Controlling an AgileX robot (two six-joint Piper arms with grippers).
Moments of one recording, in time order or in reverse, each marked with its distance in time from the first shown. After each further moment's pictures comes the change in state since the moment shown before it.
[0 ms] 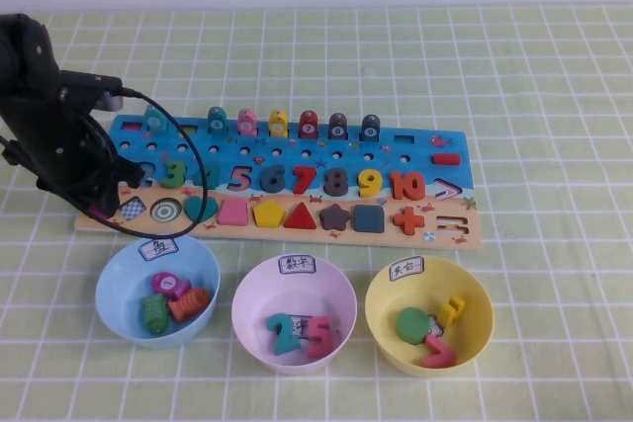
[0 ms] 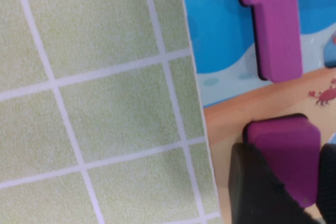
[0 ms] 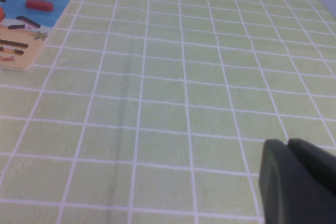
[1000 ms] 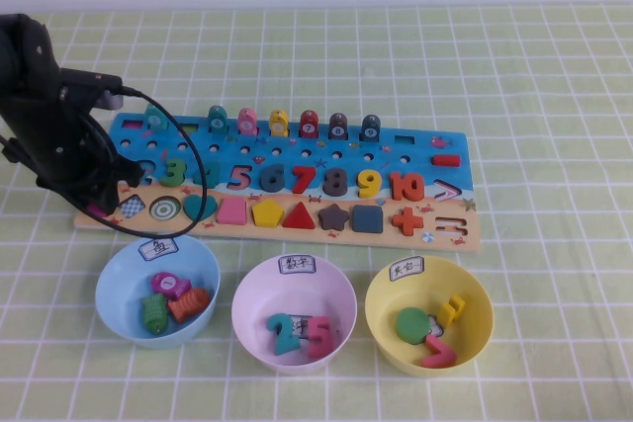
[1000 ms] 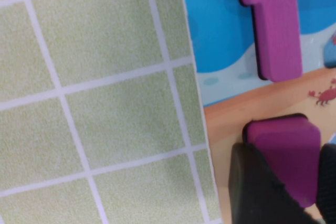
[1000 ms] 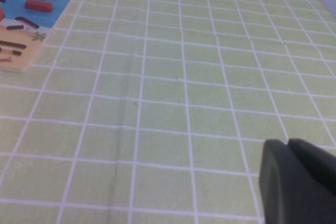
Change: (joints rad) right arm 0.000 0.000 0.000 0.000 0.000 0.000; left arm 0.000 0.000 0.000 0.011 -0.013 0.004
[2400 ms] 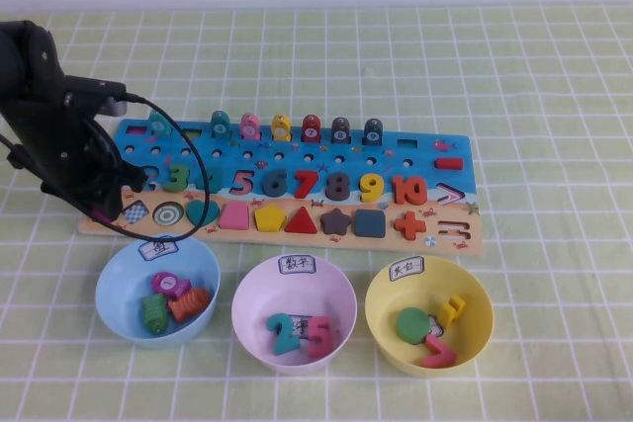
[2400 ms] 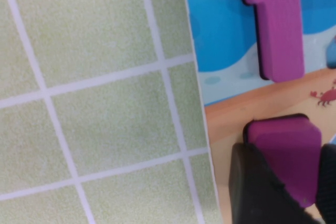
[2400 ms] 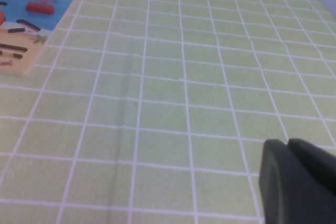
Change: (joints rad) right arm 0.000 0.000 0.000 0.000 0.000 0.000; left arm 0.000 0.017 0.000 -0.012 -0.002 0.000
